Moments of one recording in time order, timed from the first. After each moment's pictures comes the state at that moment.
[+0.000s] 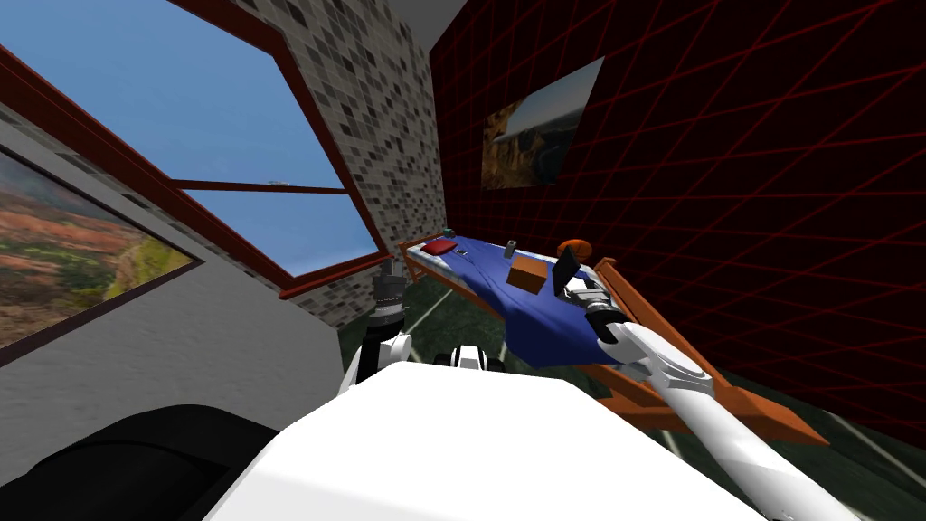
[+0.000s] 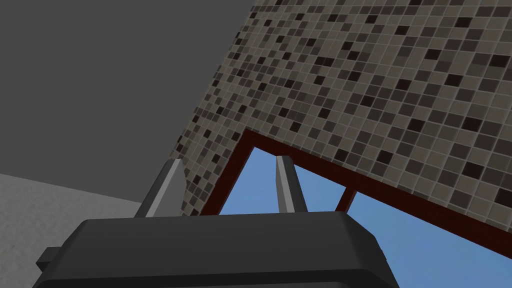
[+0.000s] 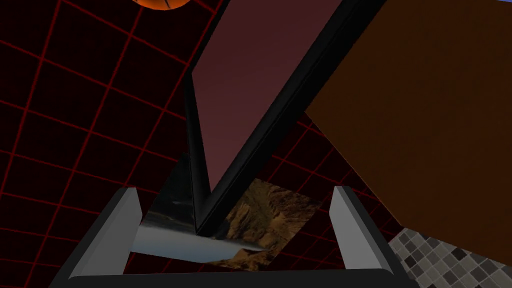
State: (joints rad) left arm 0.49 -0.04 0.00 -2.31 -0.04 -0.49 -0.01; right arm 0.15 -0.77 -0.15 -1.54 0.75 0.19 0.57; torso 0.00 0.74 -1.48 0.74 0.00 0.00
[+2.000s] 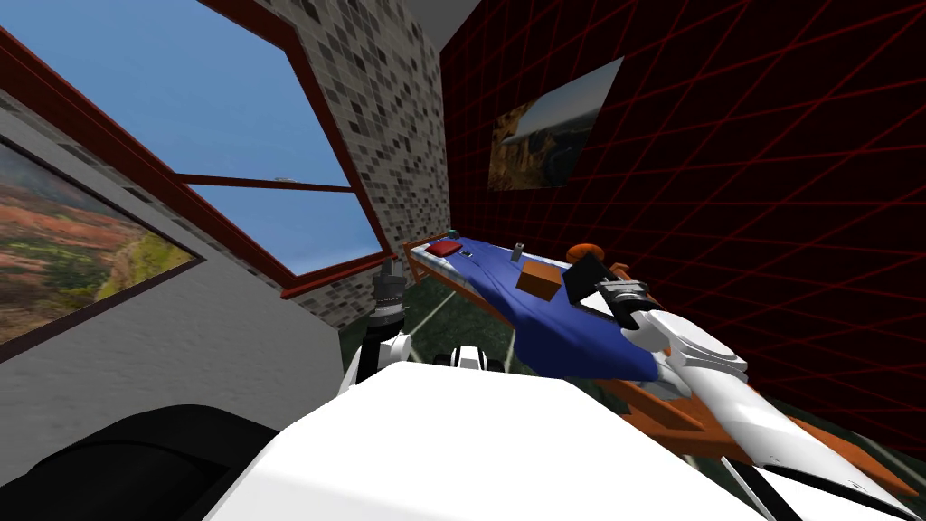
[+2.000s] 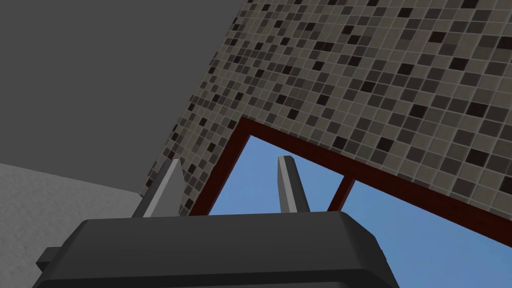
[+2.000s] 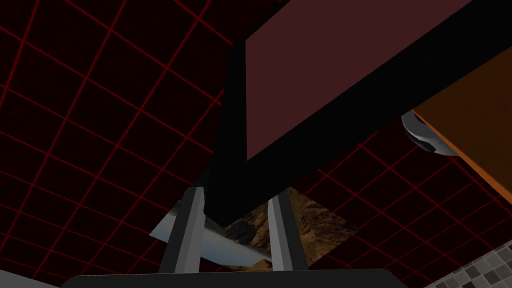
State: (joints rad) left arm 0.49 -0.04 0.00 -2.31 -0.04 -0.49 -0.01; right arm 0.00 -0.87 -0.25 -1.29 0.81 0.18 0.57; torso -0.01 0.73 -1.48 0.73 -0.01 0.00
